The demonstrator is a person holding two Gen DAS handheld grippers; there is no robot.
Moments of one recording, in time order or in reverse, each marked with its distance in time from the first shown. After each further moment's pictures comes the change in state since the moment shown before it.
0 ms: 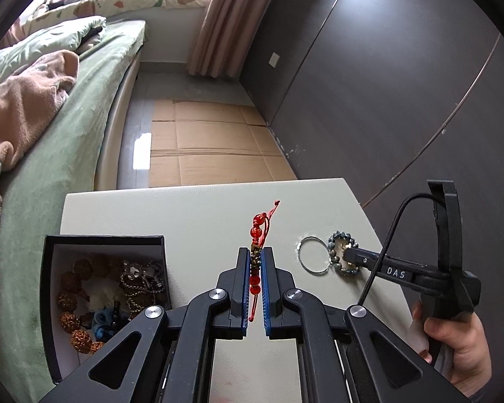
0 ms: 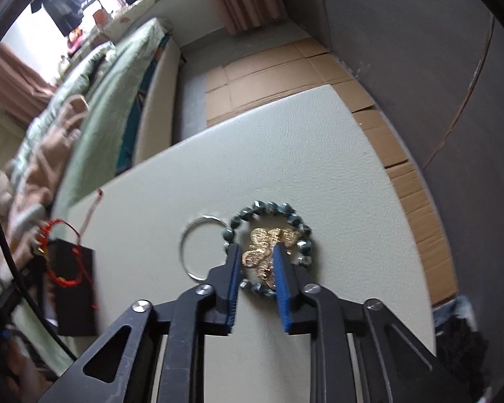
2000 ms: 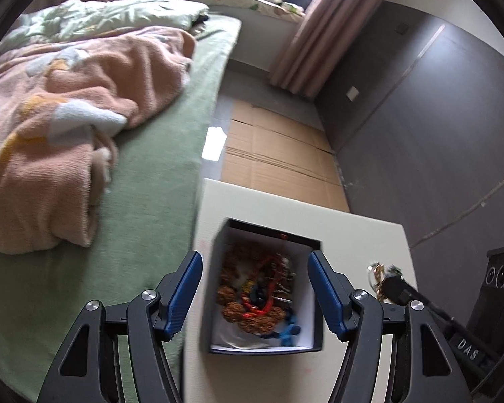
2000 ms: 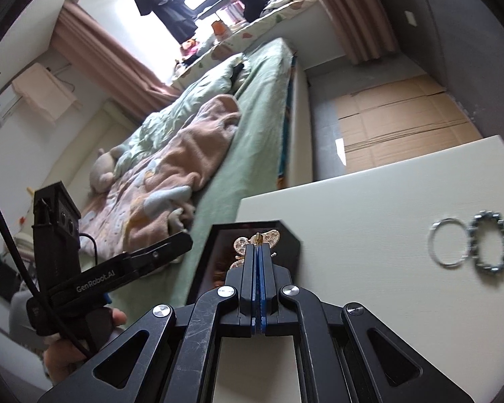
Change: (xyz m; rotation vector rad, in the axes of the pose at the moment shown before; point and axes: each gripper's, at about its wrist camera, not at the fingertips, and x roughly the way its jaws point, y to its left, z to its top) left arm -0.084 0.114 -0.008 -0.288 -0.060 0.180; right arm -0.046 0.164 -0.042 -0.161 -0.142 0.481
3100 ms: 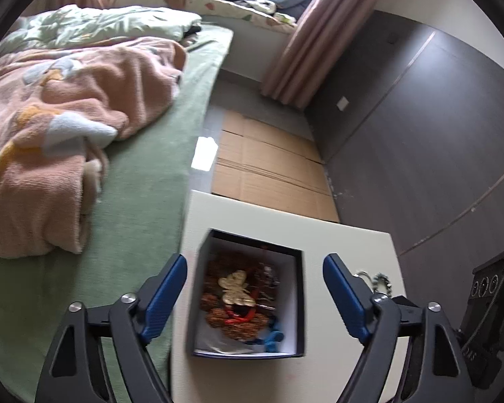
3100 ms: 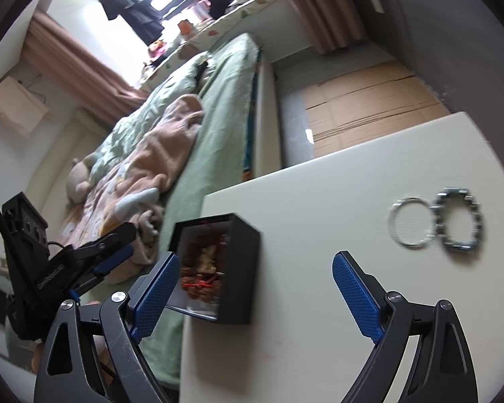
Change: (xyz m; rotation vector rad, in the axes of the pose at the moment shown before) left arm -0.004 -0.015 0.001 0.016 -0.033 -0.063; right arm -0.019 -0.033 -0.002 0.097 0.015 -0.122
